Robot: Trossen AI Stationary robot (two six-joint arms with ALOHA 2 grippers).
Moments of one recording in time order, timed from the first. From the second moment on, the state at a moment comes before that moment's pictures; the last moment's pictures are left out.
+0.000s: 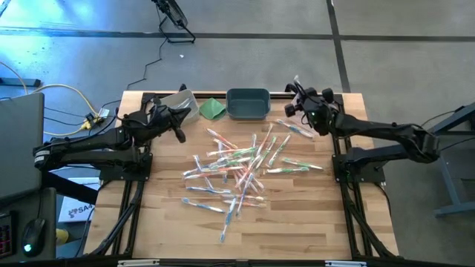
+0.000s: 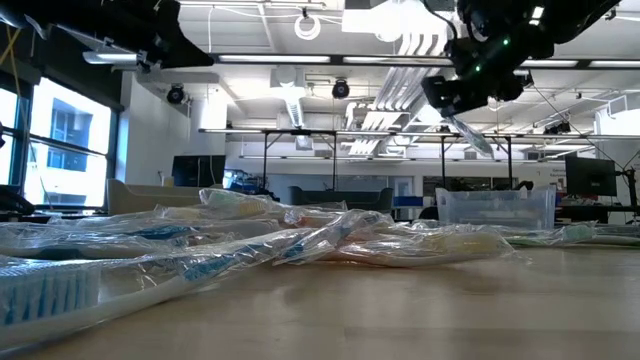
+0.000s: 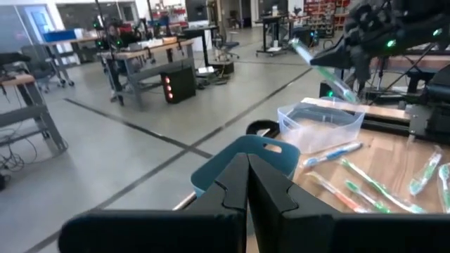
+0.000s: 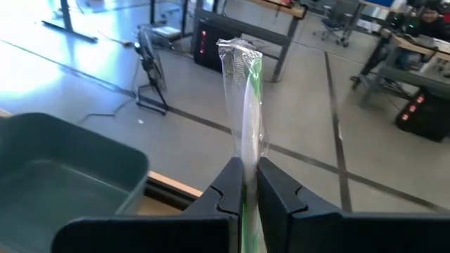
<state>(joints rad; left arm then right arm) 0.27 0.59 0.48 0.12 -0.41 0.08 -0.45 1.10 0.66 0.03 0.84 0.14</state>
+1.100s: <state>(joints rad) 0.27 0.59 0.48 0.04 -0.41 0.12 -0.59 1.13 0.66 -0.14 0.84 0.10</state>
